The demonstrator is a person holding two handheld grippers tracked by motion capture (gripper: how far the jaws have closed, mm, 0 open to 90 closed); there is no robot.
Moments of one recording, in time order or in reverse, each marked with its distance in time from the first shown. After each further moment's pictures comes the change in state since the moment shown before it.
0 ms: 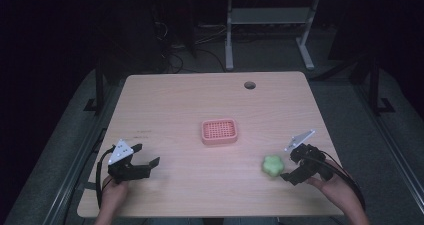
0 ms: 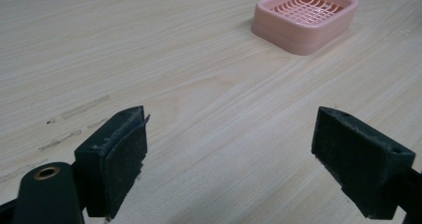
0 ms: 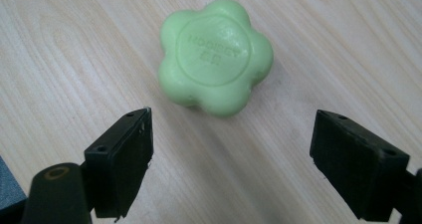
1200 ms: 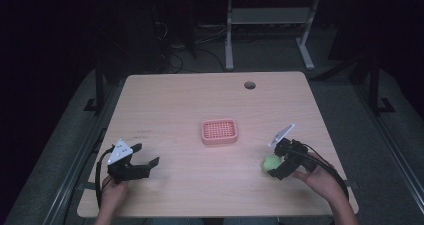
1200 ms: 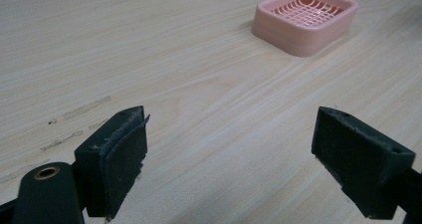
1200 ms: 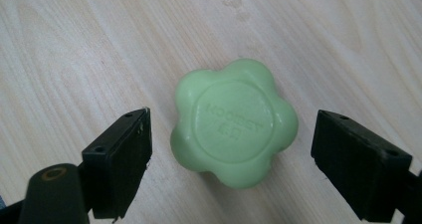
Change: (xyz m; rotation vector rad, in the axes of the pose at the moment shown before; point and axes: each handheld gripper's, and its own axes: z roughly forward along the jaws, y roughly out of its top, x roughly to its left) left arm 0.001 0.000 -0.001 -0.002 -0.001 -0.002; right arm 0.005 0.036 0.022 0.044 0.035 -0.064
